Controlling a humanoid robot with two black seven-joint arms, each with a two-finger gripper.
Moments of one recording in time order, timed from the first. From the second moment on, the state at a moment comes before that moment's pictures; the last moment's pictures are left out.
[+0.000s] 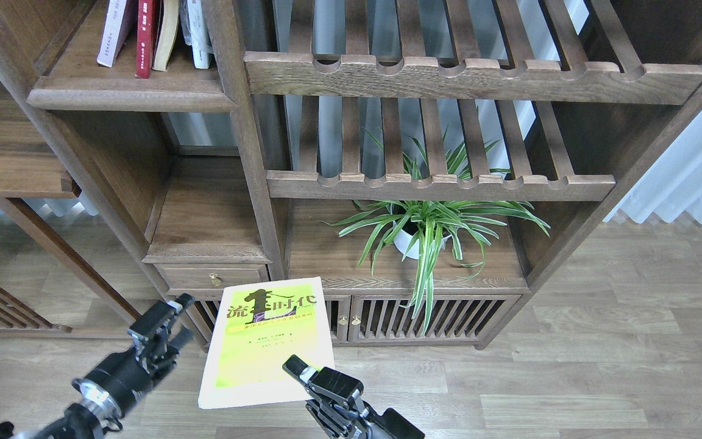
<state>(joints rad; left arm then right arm) -0.16 0.62 -0.62 -1.17 -0.70 -0.49 -0.05 -0.33 0.01 0.74 1.50 0.15 0.40 -0.16</state>
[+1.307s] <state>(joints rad) -0.22 0.75 -0.55 -1.04 -0.73 -0.49 0.15 -0.31 0.02 0.72 1.50 0.12 0.40 -0.20</state>
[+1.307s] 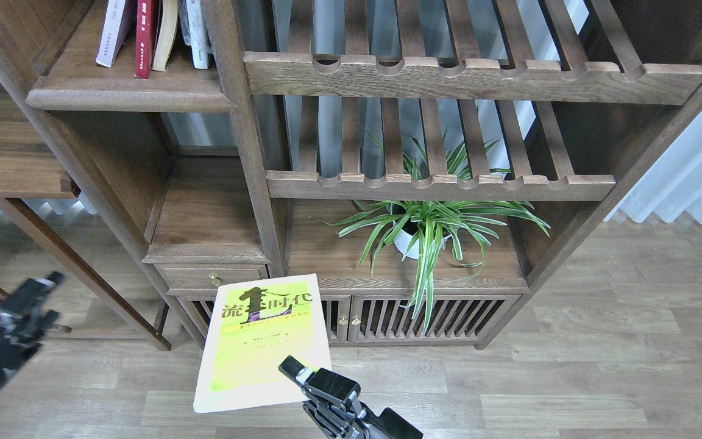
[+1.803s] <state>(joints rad) -0.35 0.78 -0.32 -1.22 -0.77 -0.49 0.14 -0.21 0.02 0.69 1.47 0.13 0.42 -0.24</state>
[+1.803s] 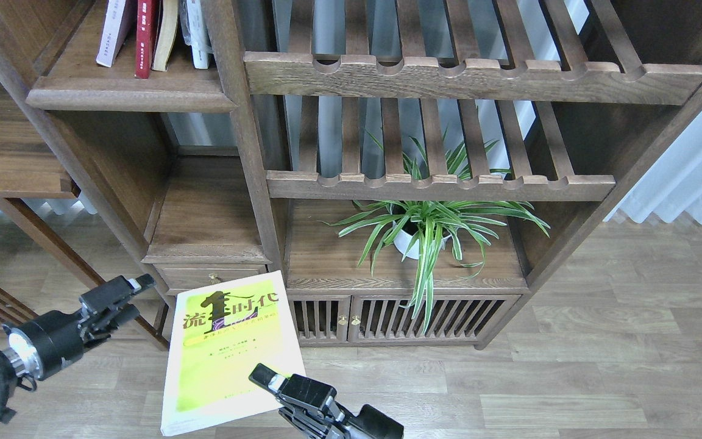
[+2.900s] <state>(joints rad) -0.29 0.65 -0.48 -0.97 -0.56 -0.49 -0.10 -0.25 0.01 0.76 1.43 0.13 0.51 -0.29</state>
